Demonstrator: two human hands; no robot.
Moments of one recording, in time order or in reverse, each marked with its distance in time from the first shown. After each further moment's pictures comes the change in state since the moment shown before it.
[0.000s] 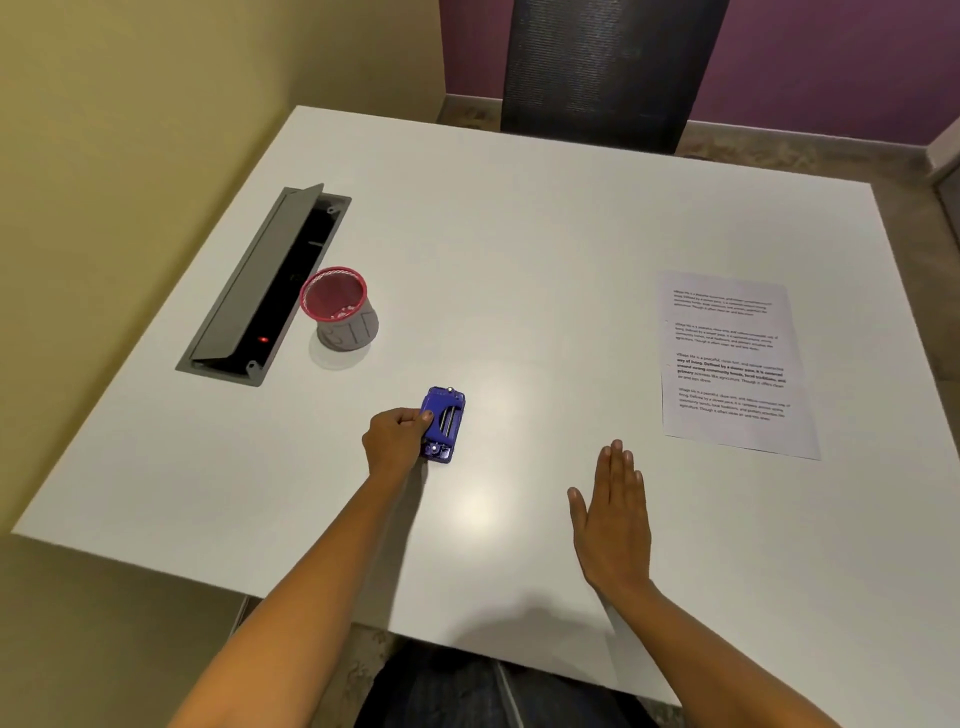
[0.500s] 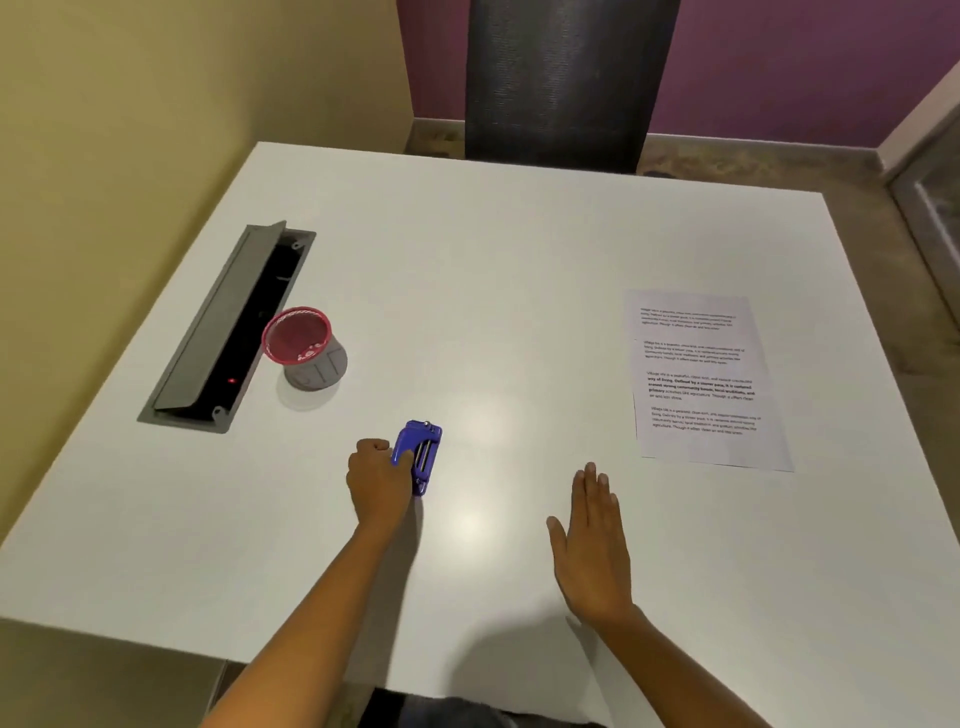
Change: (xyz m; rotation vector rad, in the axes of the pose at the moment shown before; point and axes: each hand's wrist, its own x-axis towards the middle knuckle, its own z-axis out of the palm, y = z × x) left_hand -0.002 0.007 0.020 0.246 0.091 0.077; right_hand 0.008 -0.006 -0.015 0.036 -0.121 0.011
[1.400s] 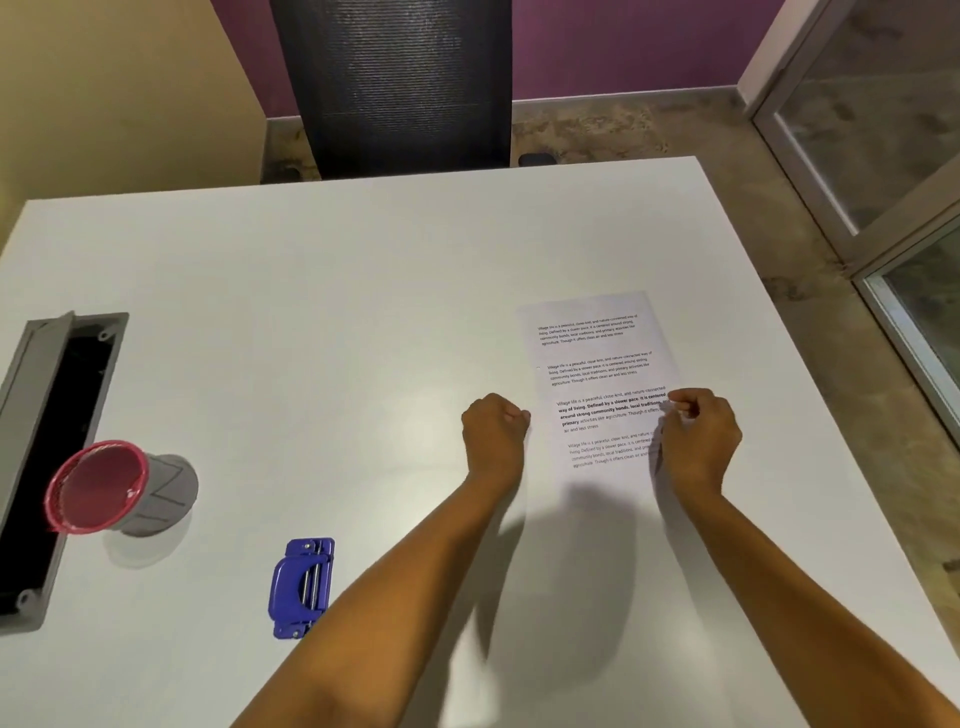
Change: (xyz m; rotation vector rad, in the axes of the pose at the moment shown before) left_hand -0.016 0.185 0.211 -0.014 -0.426 0.351; right_hand 0.157 0.160 -0.132 0.532 0.691 0.561
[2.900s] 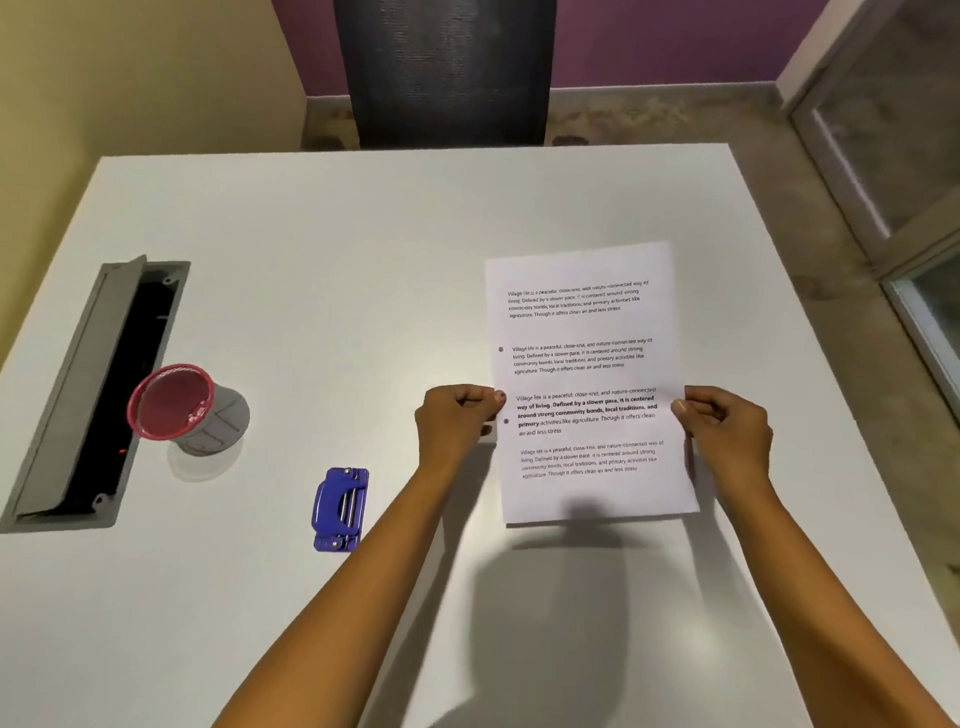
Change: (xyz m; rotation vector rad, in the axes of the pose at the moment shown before) left_hand -0.068 -0.016 -0.097 -0.281 -0.008 -0.139; right_hand -0.051 -0.025 -0.065 0.238 -0.301 0.221
